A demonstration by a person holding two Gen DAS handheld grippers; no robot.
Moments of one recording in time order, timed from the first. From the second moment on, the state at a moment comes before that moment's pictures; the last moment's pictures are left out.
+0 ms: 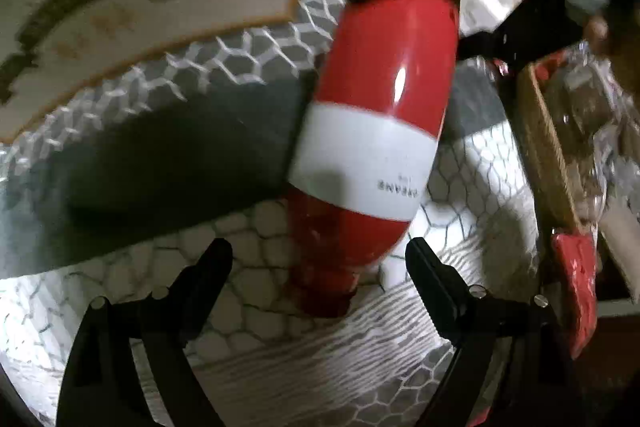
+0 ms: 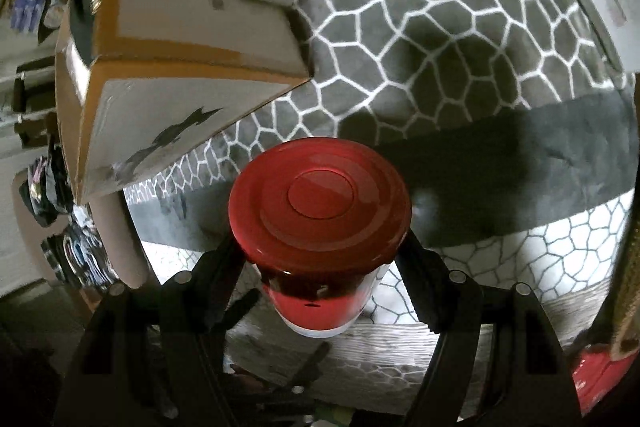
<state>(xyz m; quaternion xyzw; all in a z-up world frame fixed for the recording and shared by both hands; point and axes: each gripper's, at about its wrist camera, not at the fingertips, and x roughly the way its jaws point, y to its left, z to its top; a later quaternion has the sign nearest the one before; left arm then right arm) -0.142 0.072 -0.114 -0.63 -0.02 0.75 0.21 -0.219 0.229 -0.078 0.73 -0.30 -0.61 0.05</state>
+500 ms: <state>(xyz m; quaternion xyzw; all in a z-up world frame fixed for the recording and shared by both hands) -0.132 0.095 -0.122 -0.63 0.07 0.73 0.25 -0.207 0.240 -0.085 0.73 -0.34 -0.60 0.05</state>
